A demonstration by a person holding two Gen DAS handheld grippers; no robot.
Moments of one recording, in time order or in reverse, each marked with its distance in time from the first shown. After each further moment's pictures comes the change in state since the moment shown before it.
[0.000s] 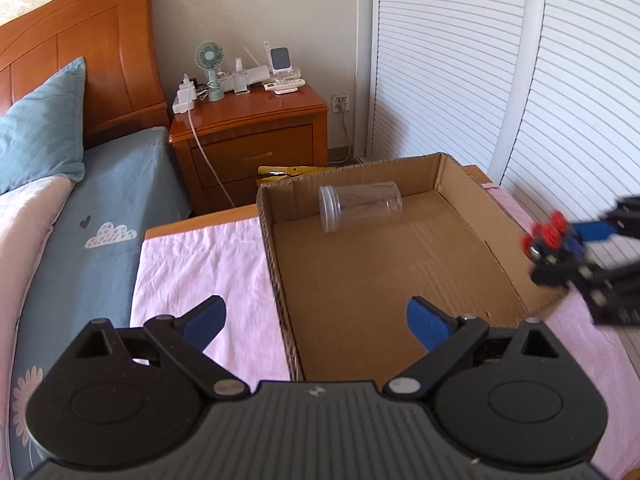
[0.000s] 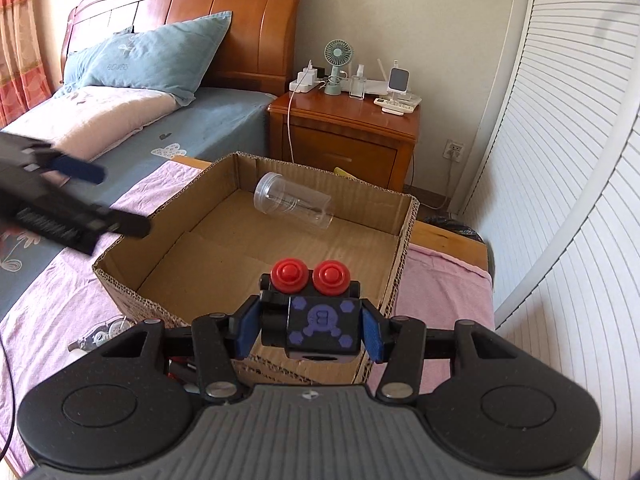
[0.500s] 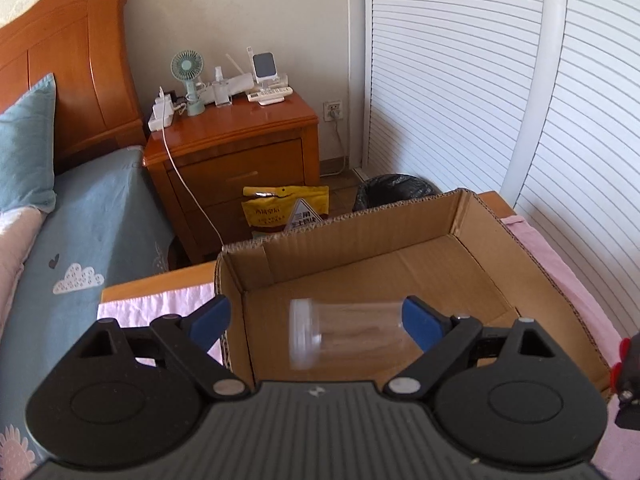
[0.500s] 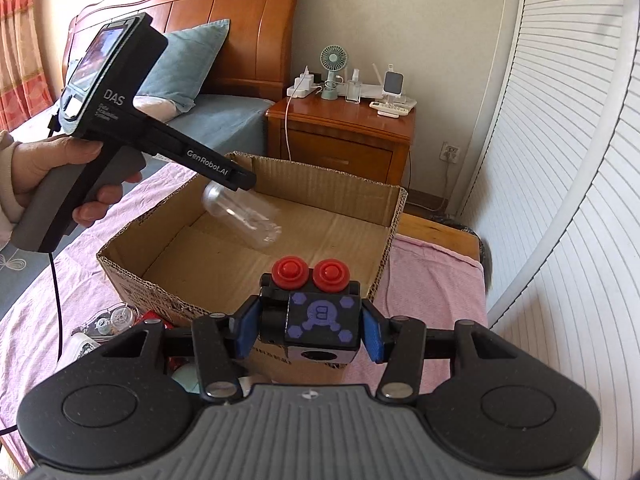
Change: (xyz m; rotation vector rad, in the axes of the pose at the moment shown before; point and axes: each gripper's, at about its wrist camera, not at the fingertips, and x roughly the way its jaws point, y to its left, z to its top) left arm 0.096 -0.018 0.064 0.026 -0.008 -0.013; right arm -0.016 -0.007 -0.023 0.017 -0.023 0.008
